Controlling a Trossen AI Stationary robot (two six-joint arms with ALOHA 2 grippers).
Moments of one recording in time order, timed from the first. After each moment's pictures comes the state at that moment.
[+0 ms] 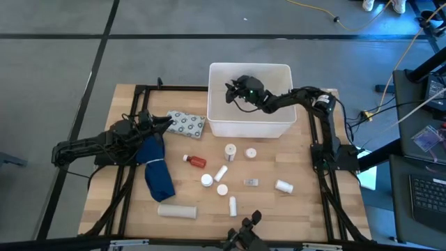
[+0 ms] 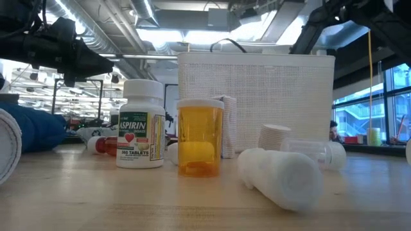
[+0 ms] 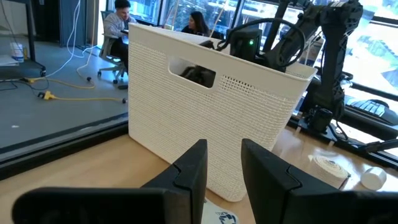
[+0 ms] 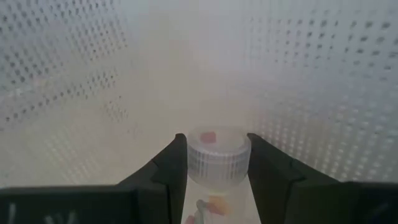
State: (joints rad) left arm 0.22 0.00 0.06 -0.08 -0.32 -0.29; right arm -0.59 2.09 1.07 0.80 0.16 0.23
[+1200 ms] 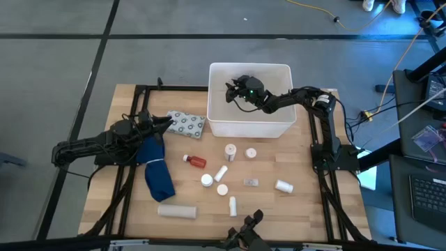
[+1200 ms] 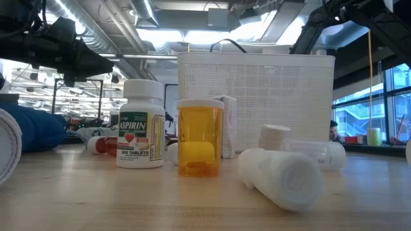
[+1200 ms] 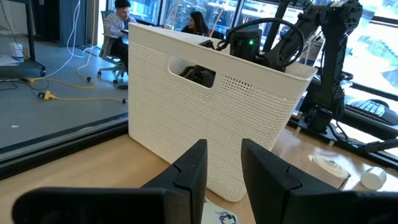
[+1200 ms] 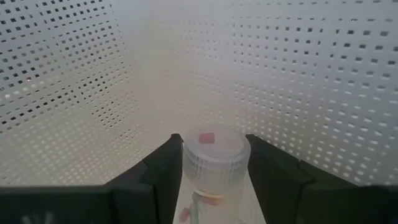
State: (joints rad) left arm 0.22 0.00 0.06 -0.08 -0.32 -0.29; right arm -0.59 2.09 1.07 0.80 0.19 0.22
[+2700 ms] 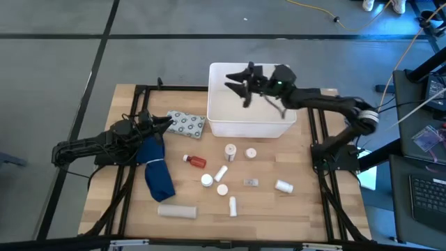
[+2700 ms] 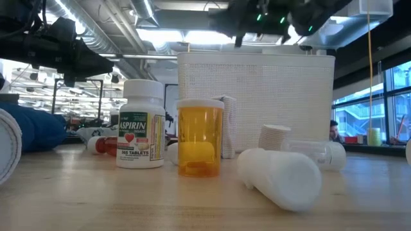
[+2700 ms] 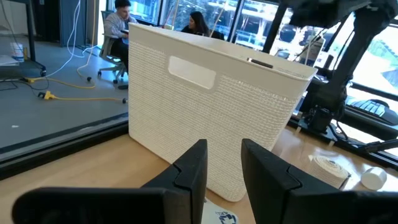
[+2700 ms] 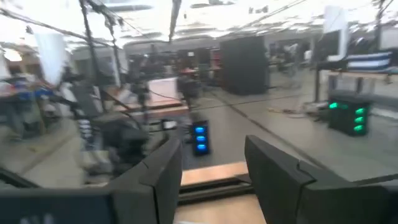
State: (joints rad) left arm 0.22 0.00 0.06 -0.08 -0.32 -0.29; right arm -0.49 1.53 1.08 0.63 -0.38 0.18
